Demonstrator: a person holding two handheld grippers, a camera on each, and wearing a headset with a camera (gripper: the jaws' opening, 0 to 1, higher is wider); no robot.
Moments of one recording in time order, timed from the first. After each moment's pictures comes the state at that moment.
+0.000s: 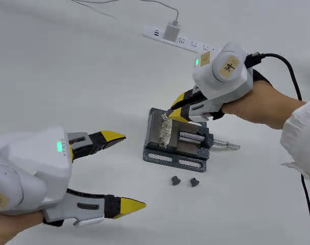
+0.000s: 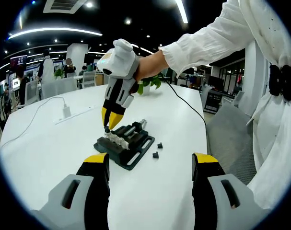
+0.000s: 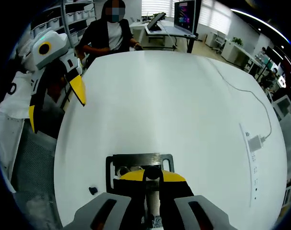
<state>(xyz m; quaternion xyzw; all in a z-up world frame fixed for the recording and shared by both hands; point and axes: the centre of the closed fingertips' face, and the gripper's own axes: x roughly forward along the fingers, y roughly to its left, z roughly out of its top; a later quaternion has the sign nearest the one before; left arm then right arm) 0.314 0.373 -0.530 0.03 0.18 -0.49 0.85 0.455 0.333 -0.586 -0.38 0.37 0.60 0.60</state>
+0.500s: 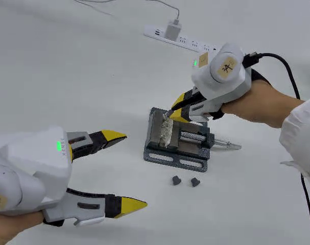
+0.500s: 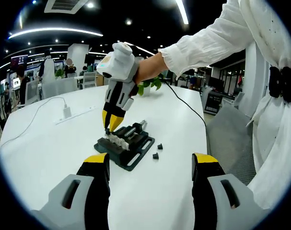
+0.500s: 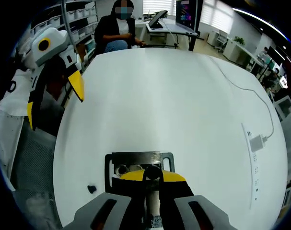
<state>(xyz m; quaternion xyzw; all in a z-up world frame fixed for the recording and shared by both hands) 0.318 0.376 -0.528 0.03 0.18 -0.49 0.85 0.459 0.336 -0.592 -0.38 0.37 0.60 0.60</state>
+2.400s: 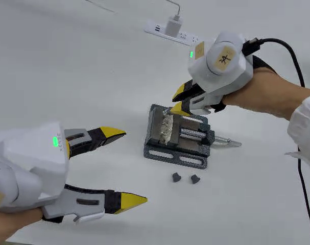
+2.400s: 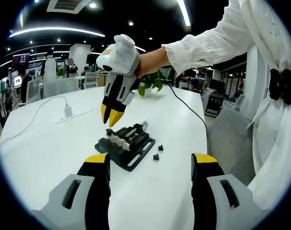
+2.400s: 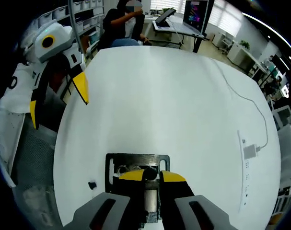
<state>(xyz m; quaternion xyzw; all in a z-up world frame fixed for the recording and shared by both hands) 0.319 0.378 -0.529 0.02 0.17 -0.48 0.86 0.458 0.340 -0.576 -0.42 0.36 0.60 0.58</state>
